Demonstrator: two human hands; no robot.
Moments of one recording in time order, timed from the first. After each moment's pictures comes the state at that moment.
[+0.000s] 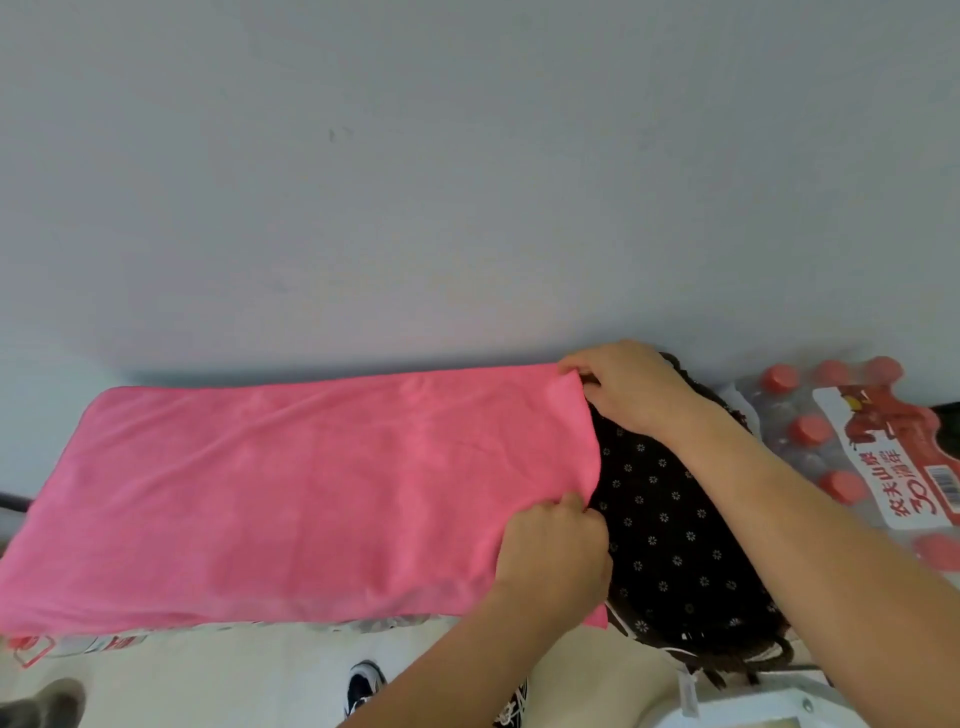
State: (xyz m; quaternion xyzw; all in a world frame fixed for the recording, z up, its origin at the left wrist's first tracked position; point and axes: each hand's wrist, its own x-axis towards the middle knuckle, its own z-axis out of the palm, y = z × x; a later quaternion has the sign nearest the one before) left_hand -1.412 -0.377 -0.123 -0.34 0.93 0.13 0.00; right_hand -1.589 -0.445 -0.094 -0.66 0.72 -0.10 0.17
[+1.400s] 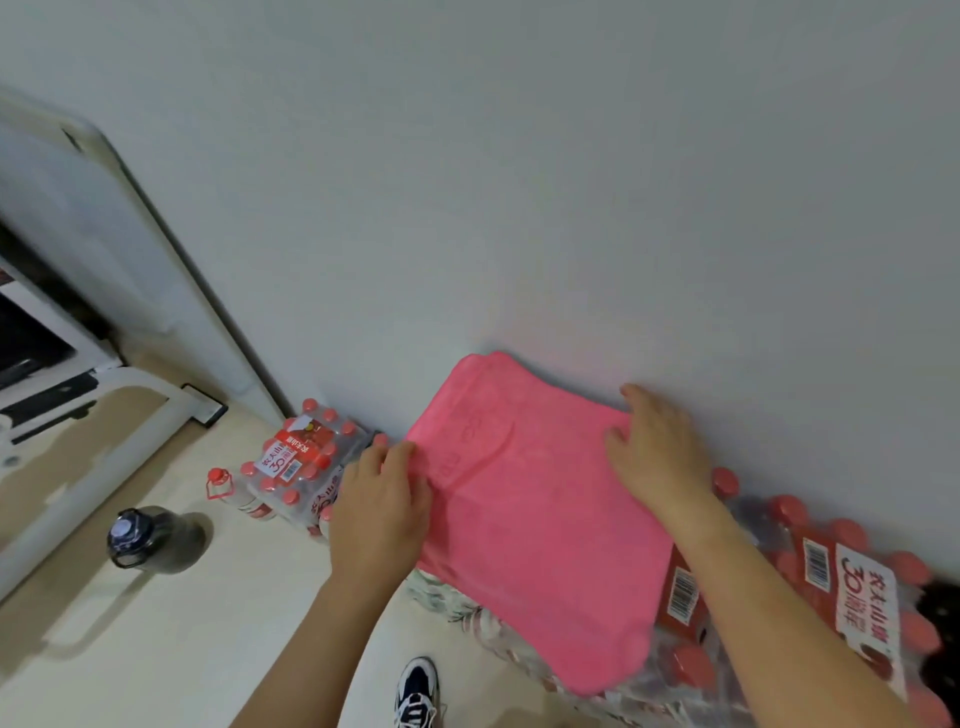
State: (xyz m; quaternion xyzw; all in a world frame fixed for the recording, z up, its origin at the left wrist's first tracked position) left_hand -1.002 -0.507 -0.135 -0.76 0.61 0.15 -0.19; right_hand -1.265 -0.582 -0.100 -0.64 0.76 -0.05 0.11
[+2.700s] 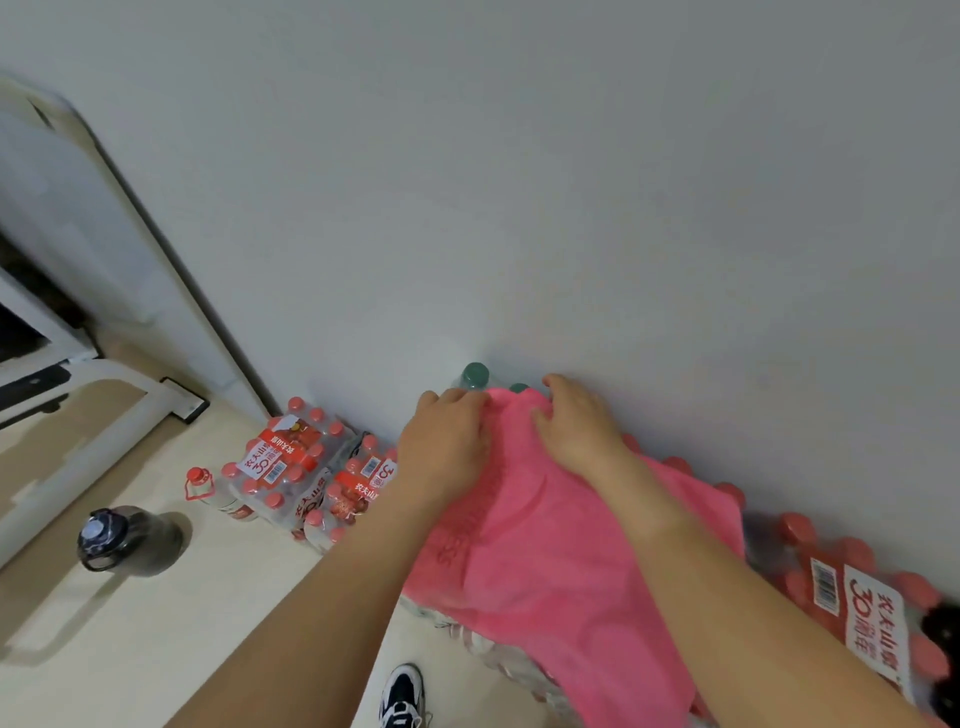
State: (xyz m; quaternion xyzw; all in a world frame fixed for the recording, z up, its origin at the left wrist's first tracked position) left_hand -1.042 -0.595 -0.123 -0.68 0.70 0.19 -0.14; right_hand -1.204 -0.635 -0.125 -0.71 0.68 -0.03 0.18
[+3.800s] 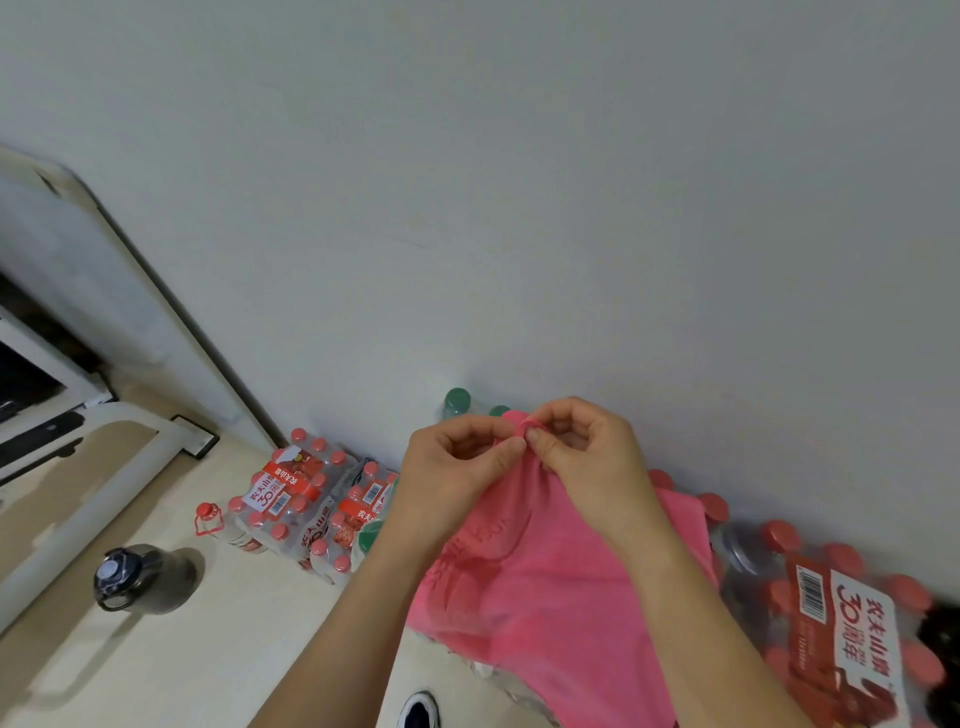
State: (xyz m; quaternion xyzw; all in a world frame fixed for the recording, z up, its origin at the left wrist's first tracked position) left_hand -1.067 -0.557 -0.058 -0.51 0.44 0.55 -0.50; right_hand -1.215 -0.573 -0.053 -0.54 0.55 -0.44 0.46
